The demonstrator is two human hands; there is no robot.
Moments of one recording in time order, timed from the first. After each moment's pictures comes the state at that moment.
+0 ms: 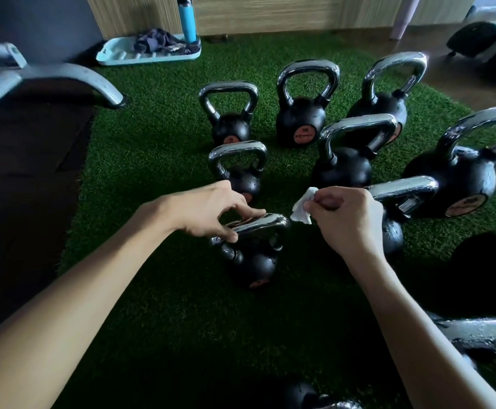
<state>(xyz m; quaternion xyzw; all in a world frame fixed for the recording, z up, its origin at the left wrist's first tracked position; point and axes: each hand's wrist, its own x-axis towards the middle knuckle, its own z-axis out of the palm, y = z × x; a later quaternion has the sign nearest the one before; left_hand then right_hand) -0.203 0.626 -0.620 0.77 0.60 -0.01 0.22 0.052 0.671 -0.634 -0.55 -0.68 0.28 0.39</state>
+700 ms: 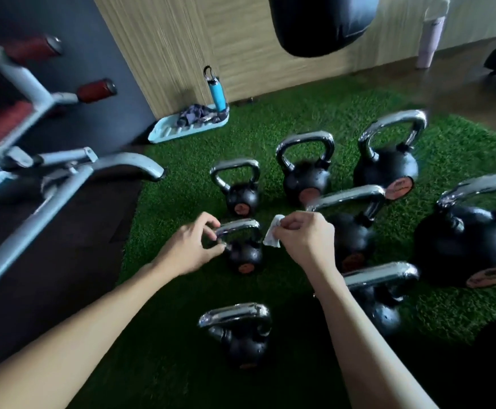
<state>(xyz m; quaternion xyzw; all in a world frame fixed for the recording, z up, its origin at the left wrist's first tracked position) -0.200 0.683 -0.575 0.57 0.81 0.13 0.08 0.033 0.784 -0.587 -0.49 -0.66 0.41 0.40</state>
